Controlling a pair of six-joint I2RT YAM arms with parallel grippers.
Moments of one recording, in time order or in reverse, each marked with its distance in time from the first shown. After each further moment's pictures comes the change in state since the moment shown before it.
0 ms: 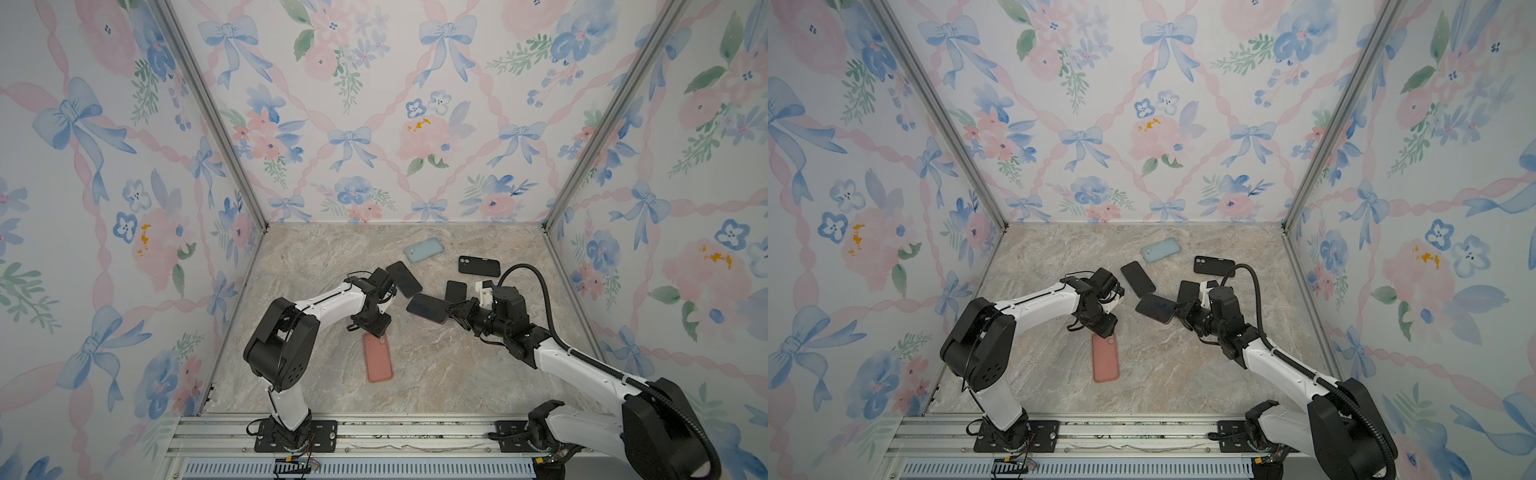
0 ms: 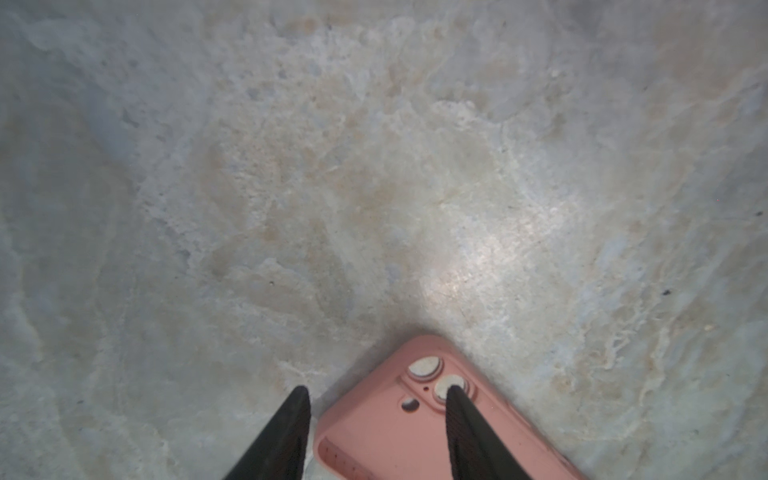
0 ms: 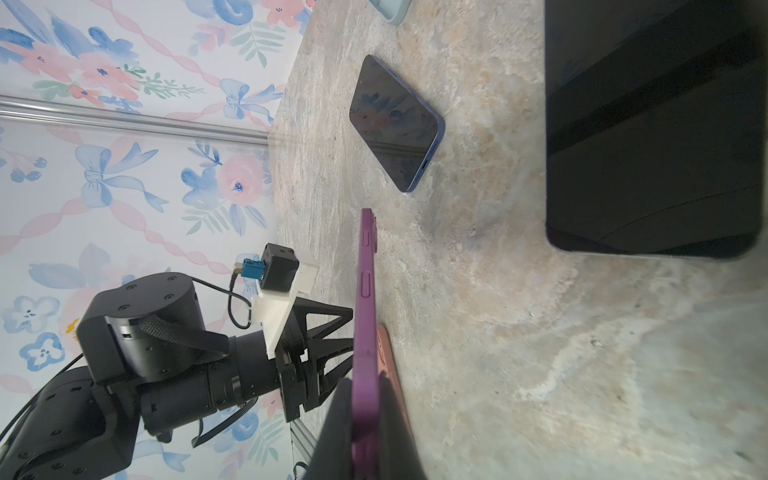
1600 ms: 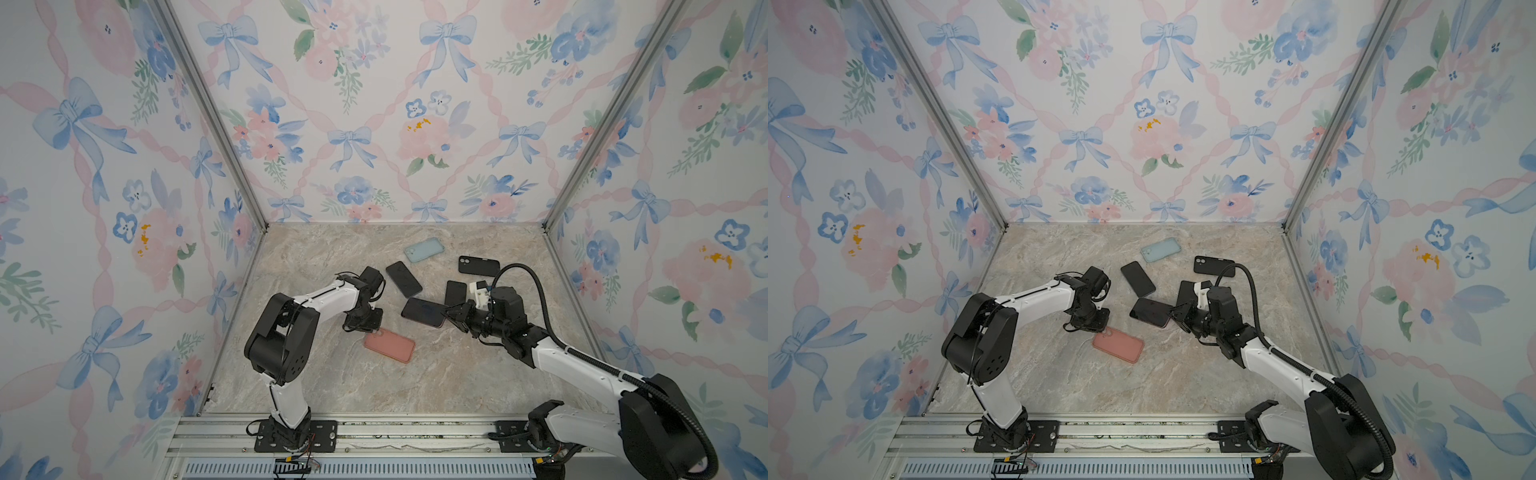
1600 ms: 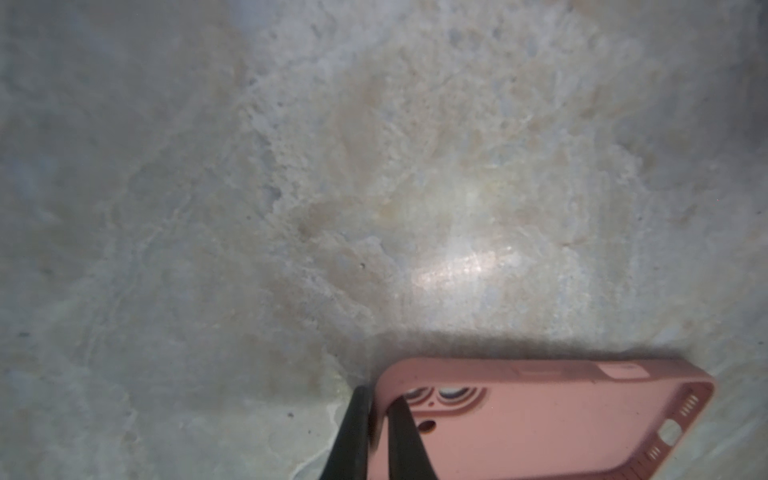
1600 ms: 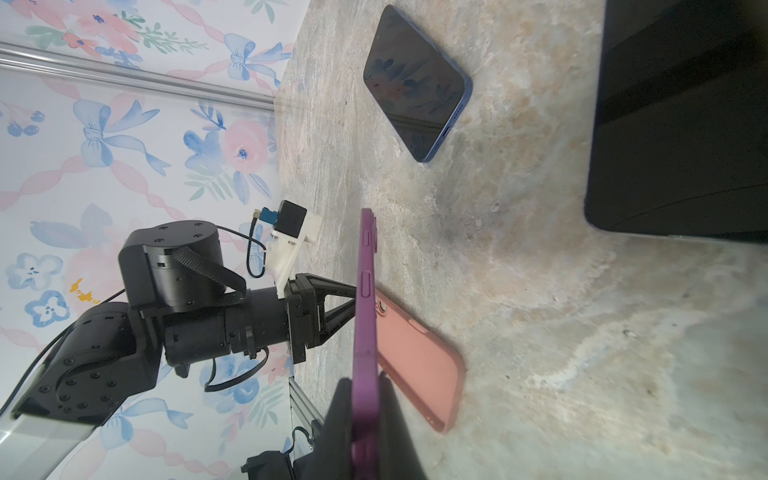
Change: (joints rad) left arm 0.088 0.030 -0.020 0.021 0.066 -0.328; right arm 0.019 0.021 0.000 0.016 -0.087 -0.035
